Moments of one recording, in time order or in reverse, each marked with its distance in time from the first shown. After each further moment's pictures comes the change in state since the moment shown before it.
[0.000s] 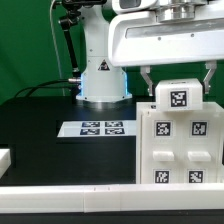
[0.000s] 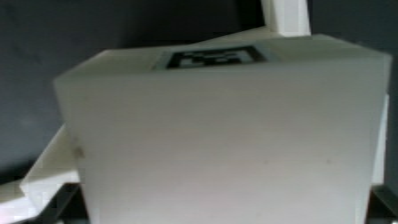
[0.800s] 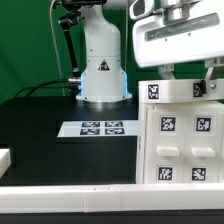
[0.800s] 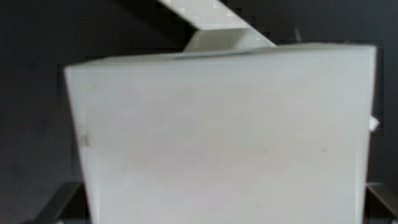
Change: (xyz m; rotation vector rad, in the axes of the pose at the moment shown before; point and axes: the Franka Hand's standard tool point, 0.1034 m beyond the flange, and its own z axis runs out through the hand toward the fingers) arm -0.005 -0.018 -0.001 0.063 -0.018 0.740
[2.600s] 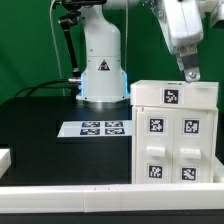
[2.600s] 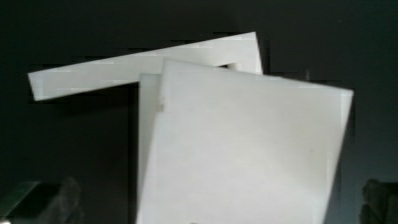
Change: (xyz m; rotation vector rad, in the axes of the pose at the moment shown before) arm 0.005 -0.006 -0.024 0.064 -0.098 0.662
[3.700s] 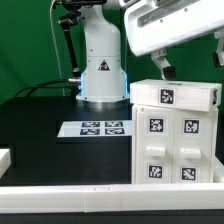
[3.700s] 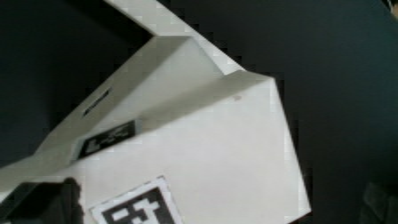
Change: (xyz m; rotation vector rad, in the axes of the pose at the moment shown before) arm -0.004 -0.006 -0.005 -0.010 -0.015 -0.846
